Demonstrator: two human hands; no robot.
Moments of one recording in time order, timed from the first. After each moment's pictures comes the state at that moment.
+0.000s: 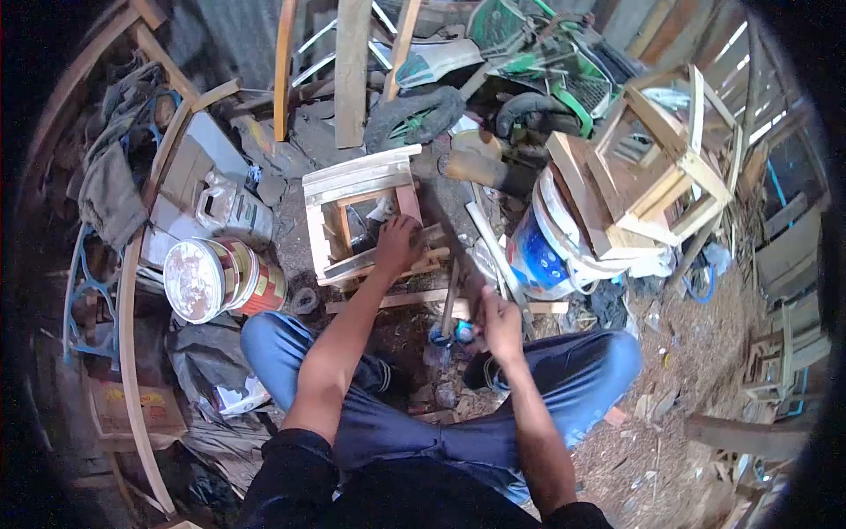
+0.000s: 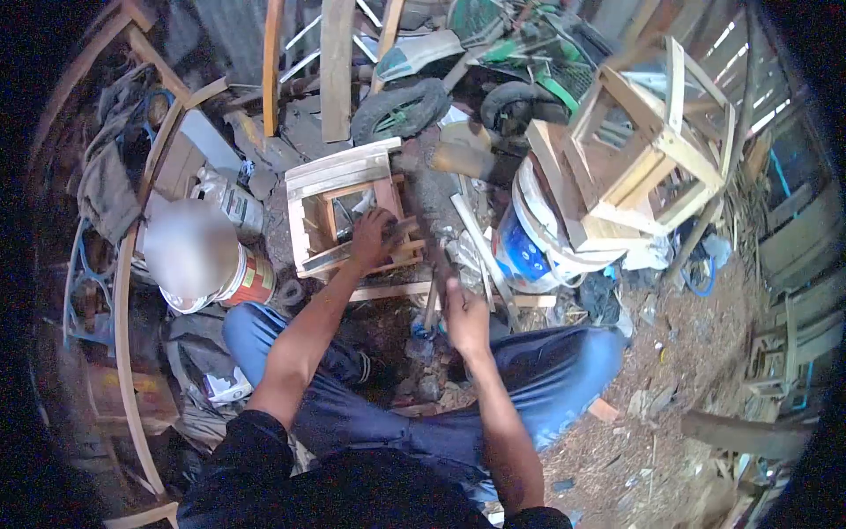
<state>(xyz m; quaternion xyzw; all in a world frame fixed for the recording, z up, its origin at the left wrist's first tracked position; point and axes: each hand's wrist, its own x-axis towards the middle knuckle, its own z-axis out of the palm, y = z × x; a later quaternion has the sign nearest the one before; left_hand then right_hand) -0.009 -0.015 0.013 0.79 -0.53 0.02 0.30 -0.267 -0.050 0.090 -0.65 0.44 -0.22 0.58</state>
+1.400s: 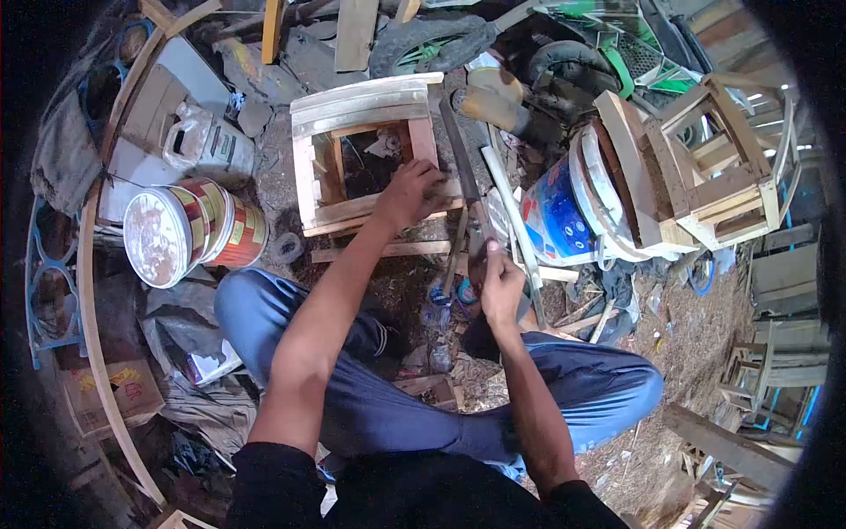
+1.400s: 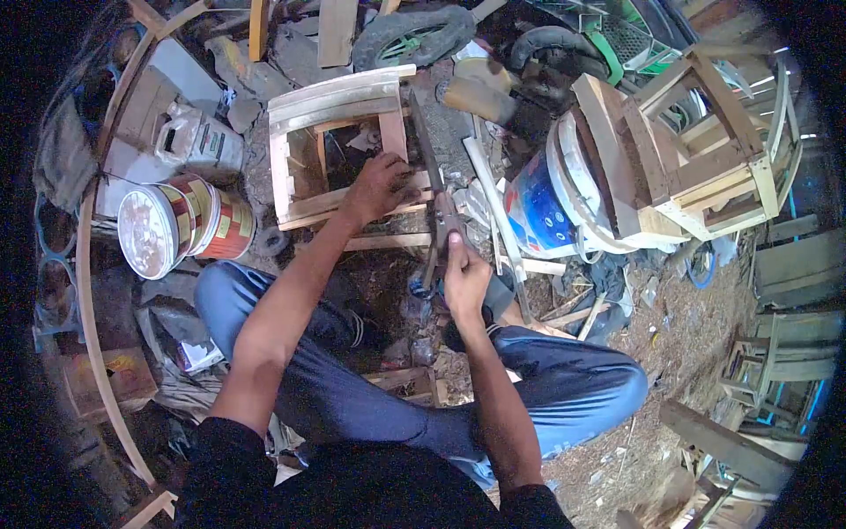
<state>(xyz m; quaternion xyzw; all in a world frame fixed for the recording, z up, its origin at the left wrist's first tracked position) 0.006 -0.018 -0.011 0.72 -0.59 -0.05 0.36 -0.228 -0.047 0.020 -0.68 0.49 -0.27 0.48</state>
